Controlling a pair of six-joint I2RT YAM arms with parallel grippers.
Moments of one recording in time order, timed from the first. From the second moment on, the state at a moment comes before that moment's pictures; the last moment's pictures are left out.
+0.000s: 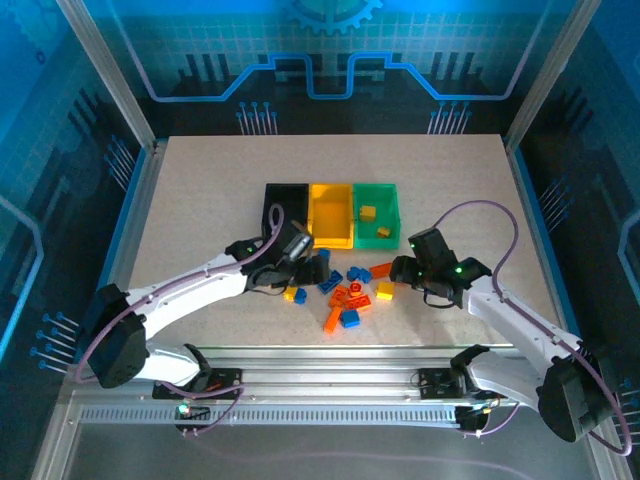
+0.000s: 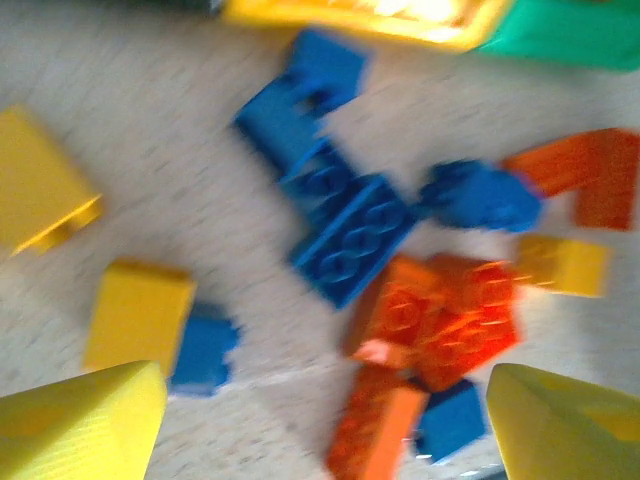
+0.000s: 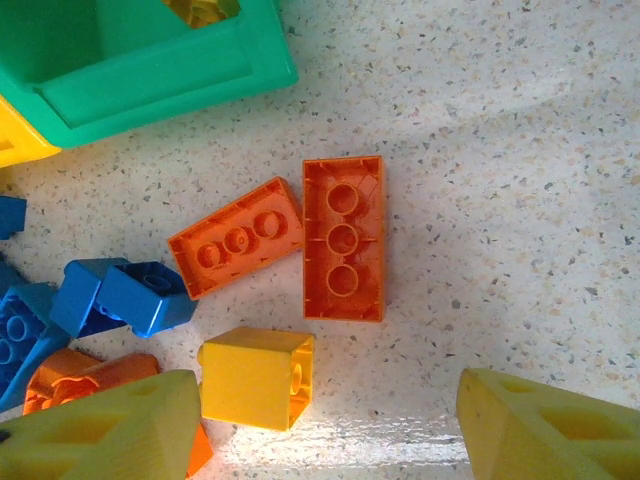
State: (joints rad) left arm -0.76 1.38 0.93 -0.63 -0.02 -0.89; right arm 0.46 1.07 0.68 -0.66 0.10 0.71
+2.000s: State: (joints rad) left arm -0.83 1.47 0.83 -0.52 -0.14 -0.83; right arm 0.46 1.02 0.67 -0.65 0.10 0.71
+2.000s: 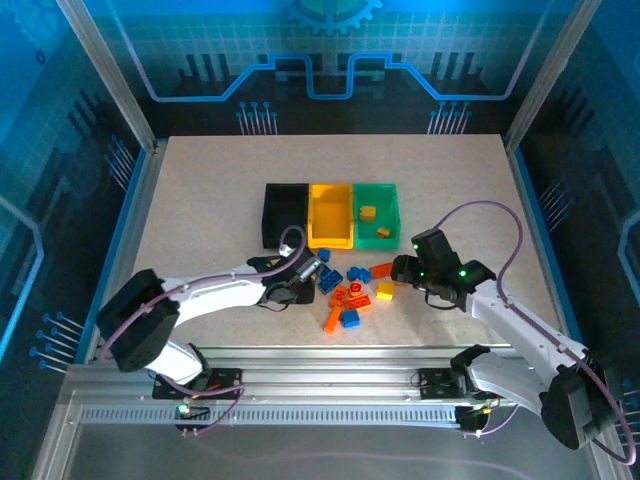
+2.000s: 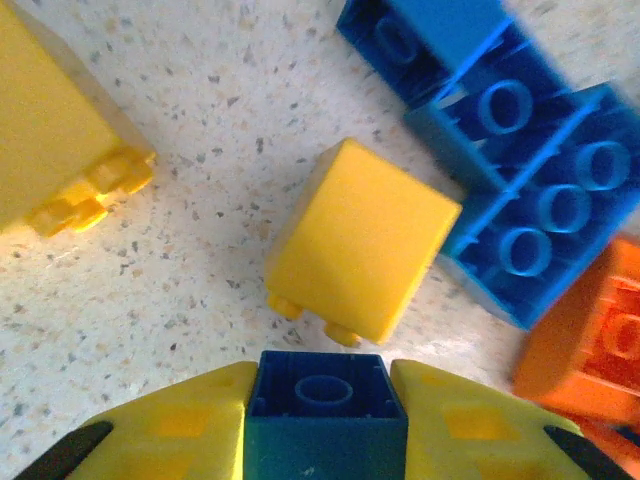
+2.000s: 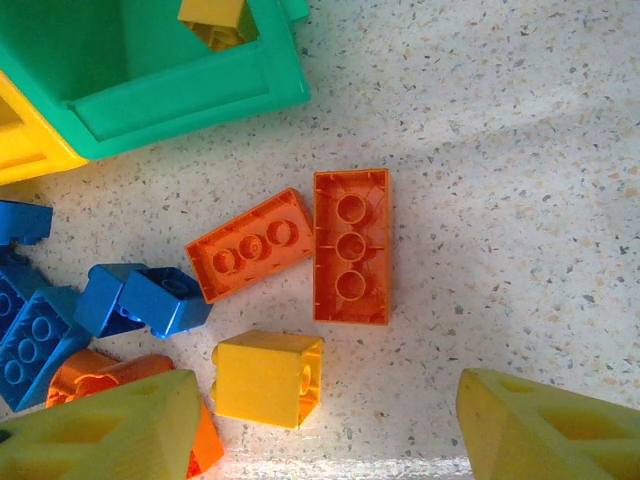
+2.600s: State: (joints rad) left arm -0.64 1.89 1.55 -0.62 -0.19 -0.76; right arm 0.46 1.03 0.67 -0.66 0.10 0.71
